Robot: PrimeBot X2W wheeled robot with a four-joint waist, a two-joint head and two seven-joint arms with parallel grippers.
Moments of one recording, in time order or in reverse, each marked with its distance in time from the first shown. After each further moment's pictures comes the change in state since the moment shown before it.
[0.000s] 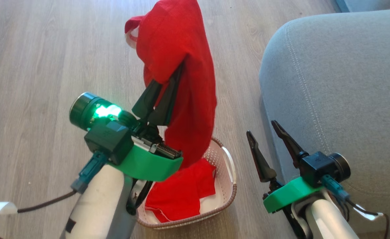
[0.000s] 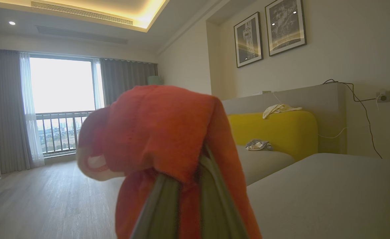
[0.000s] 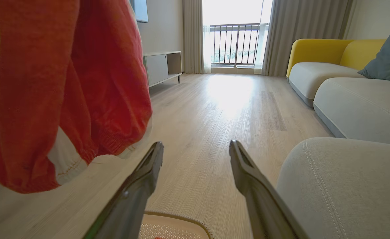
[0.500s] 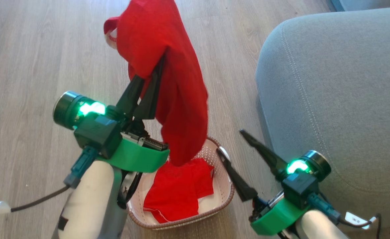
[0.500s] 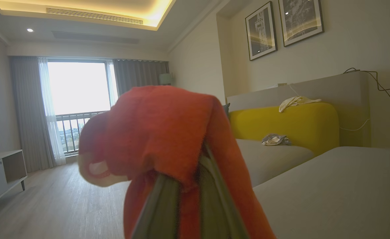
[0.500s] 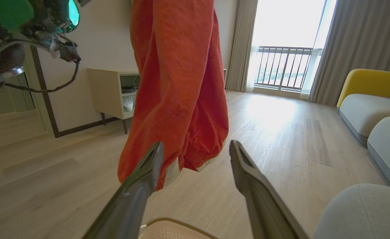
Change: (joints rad) left arm 0.000 0.000 0.072 0.028 0.056 -0.002 0.000; right arm 0.000 -0.129 0.239 -0.172 0.050 0.000 0.000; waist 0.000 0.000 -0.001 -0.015
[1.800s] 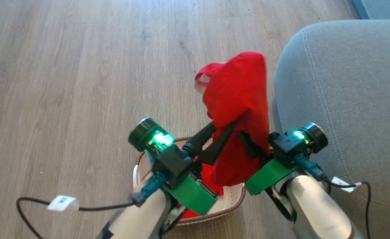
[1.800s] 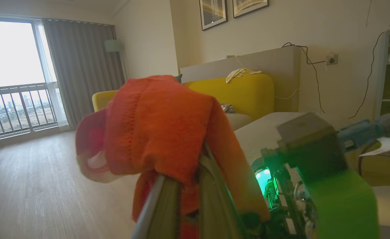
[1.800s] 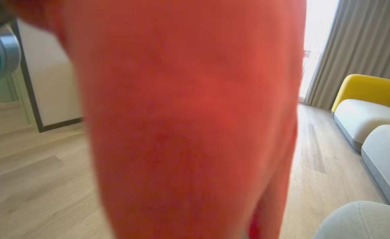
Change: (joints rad) left arm 0.016 0.003 -0.310 0.085 -0.044 -0.043 0.000; right arm -0.185 0.099 -0.068 0.239 -0.063 0.000 0.000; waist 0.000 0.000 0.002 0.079
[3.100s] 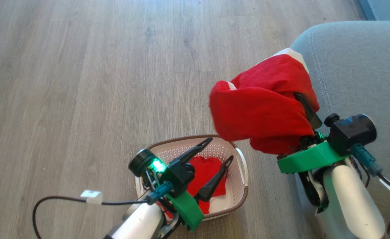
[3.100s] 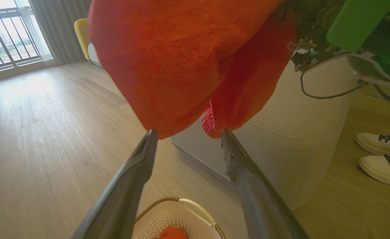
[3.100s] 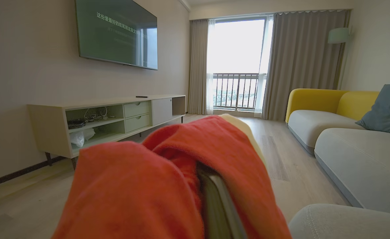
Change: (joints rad) left arm 0.046 0.021 -0.012 0.297 0.028 -0.071 0.000; right arm 0.047 0.020 -0.247 -0.152 0.035 0.000 0.000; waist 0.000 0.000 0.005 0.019
